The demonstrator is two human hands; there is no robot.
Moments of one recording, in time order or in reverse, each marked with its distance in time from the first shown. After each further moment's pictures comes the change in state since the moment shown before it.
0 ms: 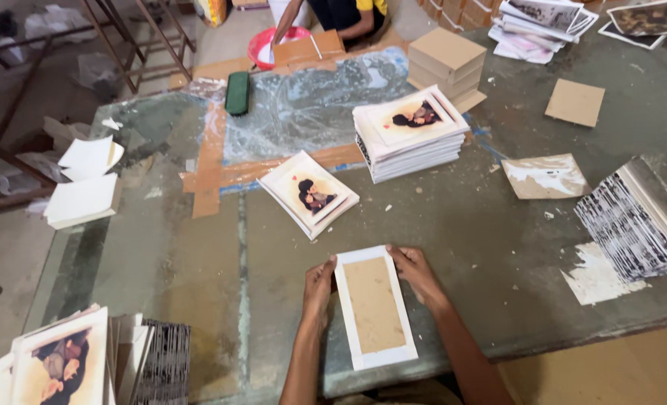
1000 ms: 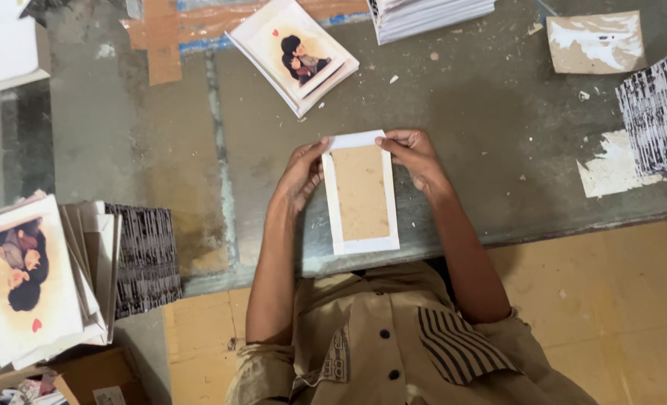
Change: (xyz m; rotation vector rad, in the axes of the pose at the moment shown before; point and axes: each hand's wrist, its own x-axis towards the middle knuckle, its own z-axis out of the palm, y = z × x) left_hand 0.004 0.024 -0.017 -0.069 -0.176 -0.238; right_hand -0.005 -0.023 0.007 0.010 -0.062 0.040
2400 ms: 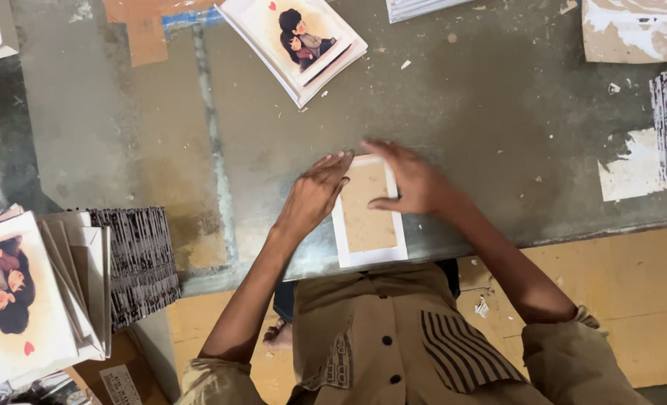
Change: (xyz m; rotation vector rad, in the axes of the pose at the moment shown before) left_hand -0.043 -0.006 0.006 1.313 -0.128 0.786; right_hand -0.057 -0.053 0.019 -0.944 -0.365 -0.747
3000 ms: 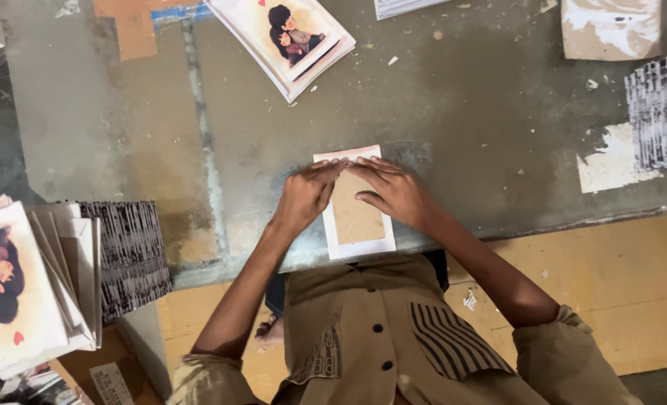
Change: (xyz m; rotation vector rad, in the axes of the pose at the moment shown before) left_hand -0.006 0.009 0.007 -0.032 0.120 0.005; right_hand -0.023 -0.008 0.032 -0.140 -0.032 0.088
